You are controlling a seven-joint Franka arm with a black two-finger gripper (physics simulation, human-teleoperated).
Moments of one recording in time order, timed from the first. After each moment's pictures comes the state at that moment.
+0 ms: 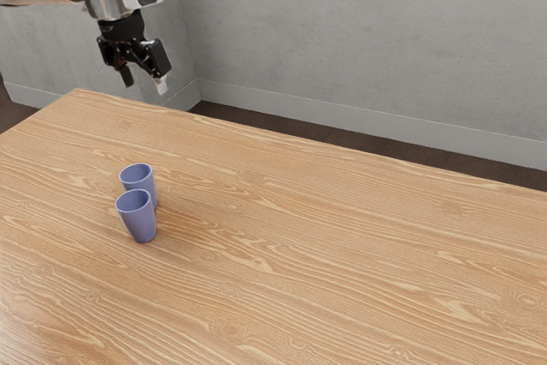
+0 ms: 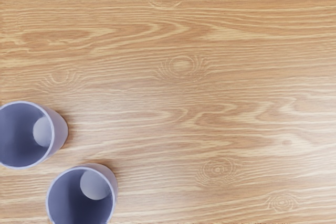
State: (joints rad) arm -0.09 0.11 0.25 -1.50 -0.08 1.66 0.23
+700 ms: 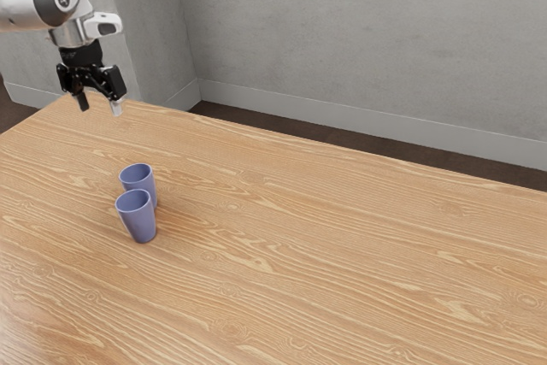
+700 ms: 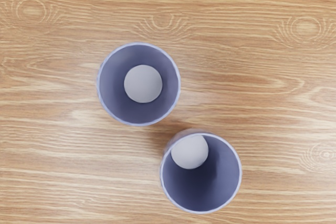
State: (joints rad) arm 0.04 0.26 0.36 -1.48 -0.11 1.66 0.33
